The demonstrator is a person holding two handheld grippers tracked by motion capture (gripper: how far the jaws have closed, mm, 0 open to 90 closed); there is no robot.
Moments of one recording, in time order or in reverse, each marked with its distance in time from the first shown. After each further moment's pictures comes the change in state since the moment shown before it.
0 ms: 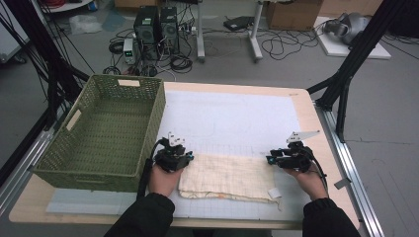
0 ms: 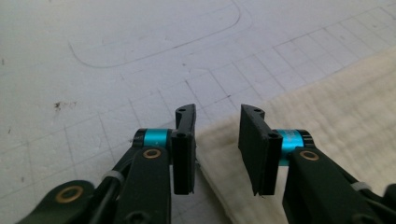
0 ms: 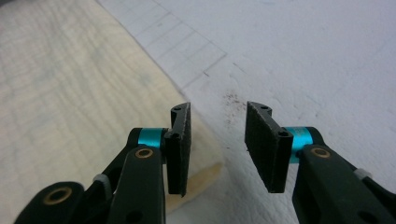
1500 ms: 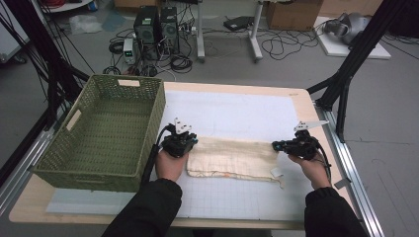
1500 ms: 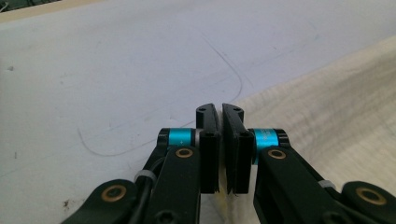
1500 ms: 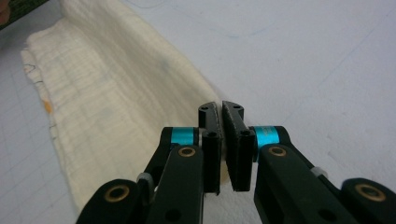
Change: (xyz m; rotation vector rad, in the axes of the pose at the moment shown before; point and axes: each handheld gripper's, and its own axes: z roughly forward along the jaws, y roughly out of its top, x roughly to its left) left arm -0.002 0.037 0.010 -0.125 -0.008 0.076; right arm -0.029 0.017 -0.013 -0.065 0.032 0.037
